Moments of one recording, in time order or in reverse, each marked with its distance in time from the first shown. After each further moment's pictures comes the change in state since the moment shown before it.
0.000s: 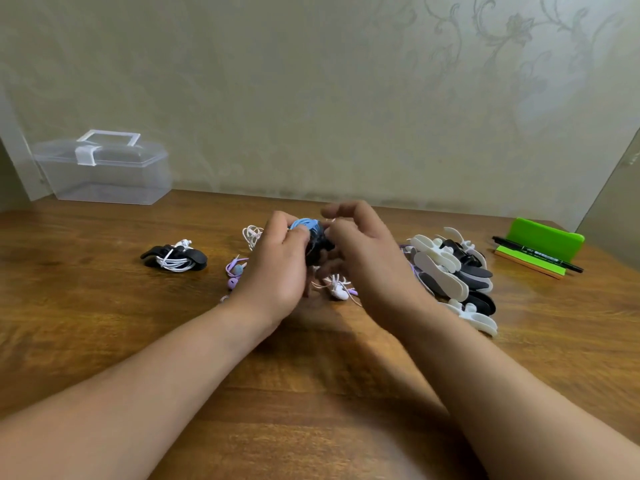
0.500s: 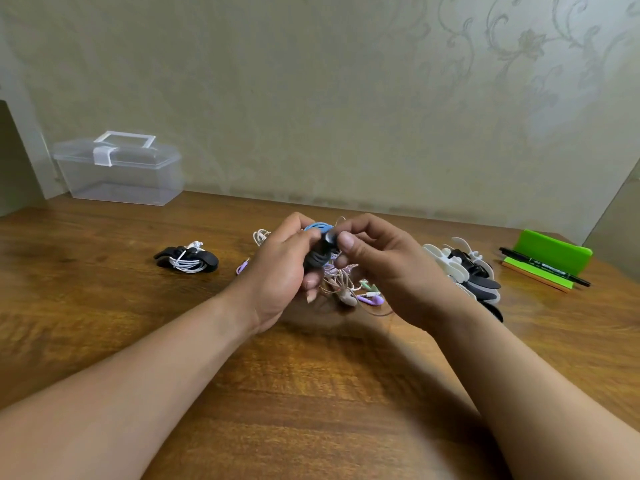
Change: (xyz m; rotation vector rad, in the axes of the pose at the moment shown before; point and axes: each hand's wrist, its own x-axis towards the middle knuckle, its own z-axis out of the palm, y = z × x) left_hand 0.004 0.006 -0.014 -0.254 -0.227 -0.028; right_hand 0.012 0.009 -0.035 -0.010 -0.318 -0.095
